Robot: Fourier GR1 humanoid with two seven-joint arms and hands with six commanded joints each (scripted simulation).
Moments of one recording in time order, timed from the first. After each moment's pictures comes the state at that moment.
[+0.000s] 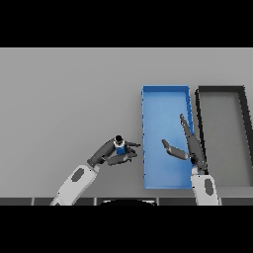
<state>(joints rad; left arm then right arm) -0.19 0.14 -0.57 -1.45 0.07 -0.12 -0.21 0.07 -0.16 0.09 -1.68 0.18 0.07 -0.06</state>
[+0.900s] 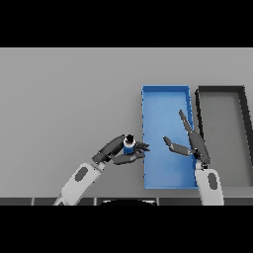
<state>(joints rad) -0.23 0.08 -0.55 -1.57 0.03 -0.20 -0.07 0.00 -0.24 0.08 -1.63 0.17 0.14 -0.06</state>
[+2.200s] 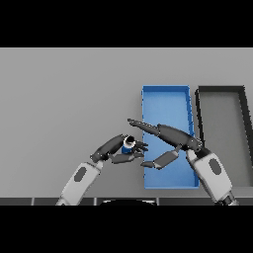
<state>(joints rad) -0.21 0.03 -0.48 -1.60 -0.06 -0.30 -0.04 -0.36 -0.40 0.28 -1.93 -0.32 0.58 0.25</state>
